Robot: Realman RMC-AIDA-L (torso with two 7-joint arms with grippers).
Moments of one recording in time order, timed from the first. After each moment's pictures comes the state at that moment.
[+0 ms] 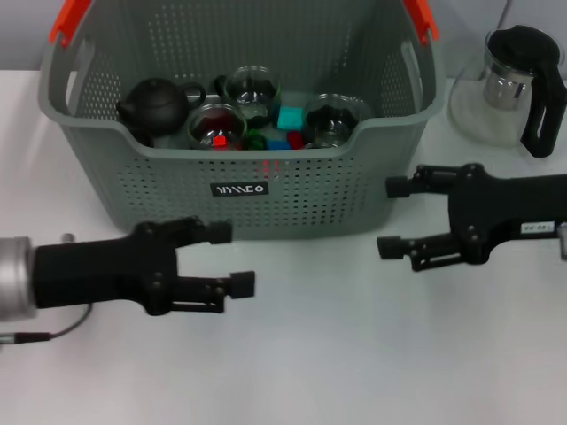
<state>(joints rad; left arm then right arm) -0.36 -2.16 0.66 0.90 1.96 1.85 -1.58 0.61 2.05 -0.81 -0.74 -1.99 -1.70 1.43</state>
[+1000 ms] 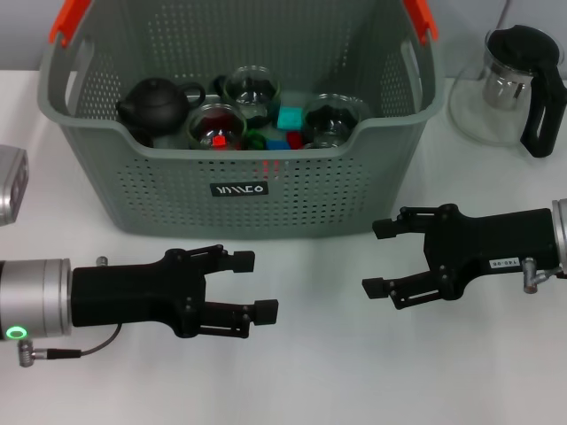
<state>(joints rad) -0.42 -2.14 0.67 0.70 2.04 1.76 -1.48 0.61 2.08 -0.86 -0.71 -2.10 -1.58 1.40</state>
